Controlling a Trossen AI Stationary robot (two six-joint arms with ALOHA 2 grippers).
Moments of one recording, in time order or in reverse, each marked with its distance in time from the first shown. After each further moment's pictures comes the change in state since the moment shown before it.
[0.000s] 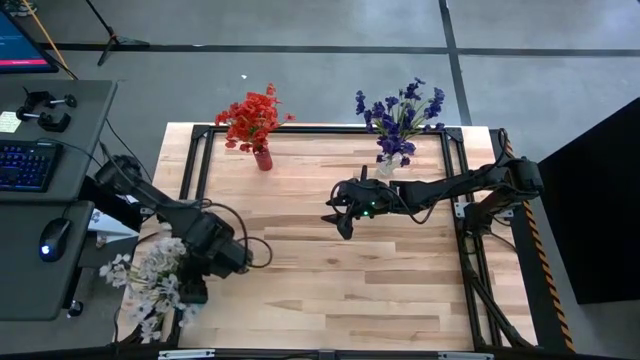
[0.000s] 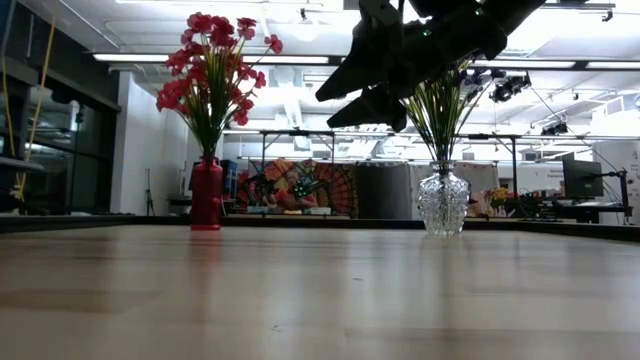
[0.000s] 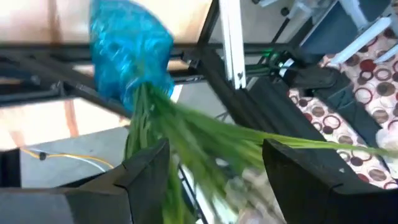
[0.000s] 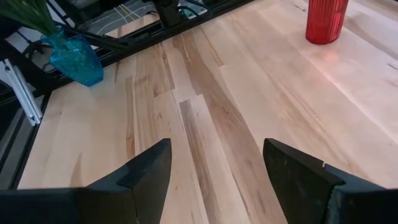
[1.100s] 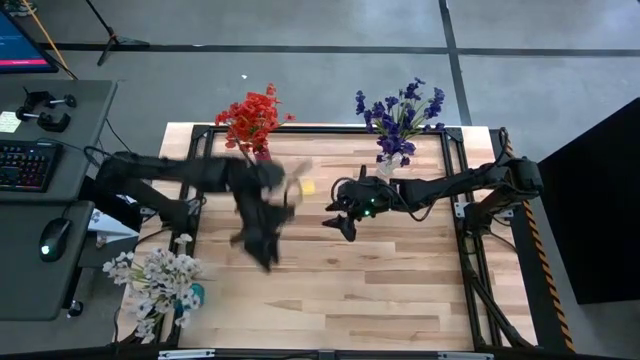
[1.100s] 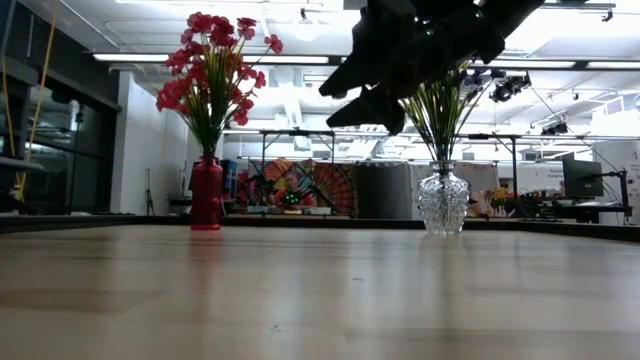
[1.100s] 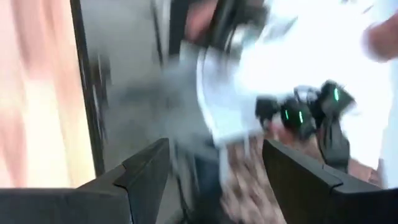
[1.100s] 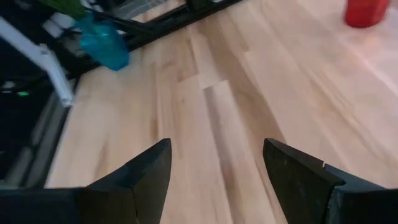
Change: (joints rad) left arm 0.419 -0.007 0.127 0.844 0.190 0.013; right arm -0.020 0.000 0.000 -0.016 -0.127 -0.007
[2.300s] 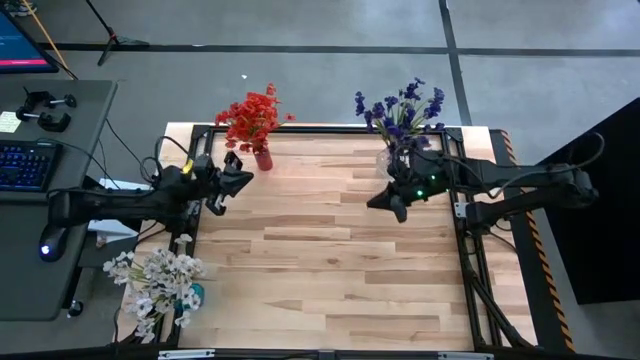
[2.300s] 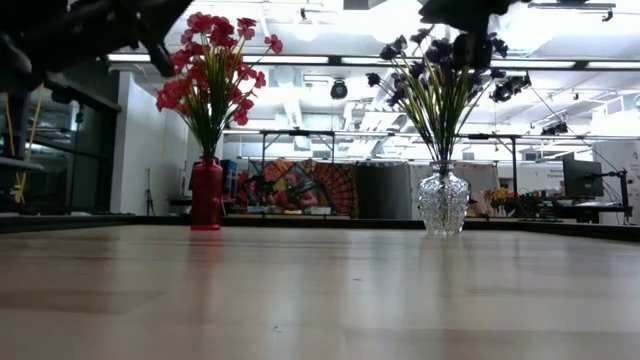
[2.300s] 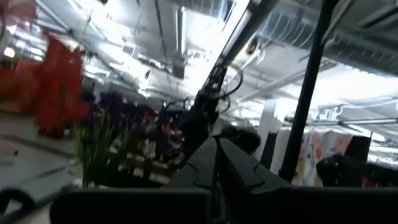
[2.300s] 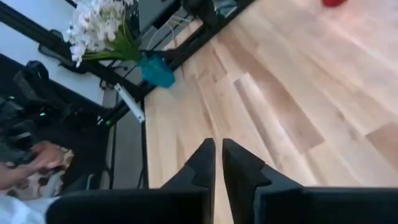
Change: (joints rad) left arm 0.386 -0.754 -1.271 1.701 -0.792 0.240; right arm -0.071 -0.528 0.005 -0.484 -0.146 0.271
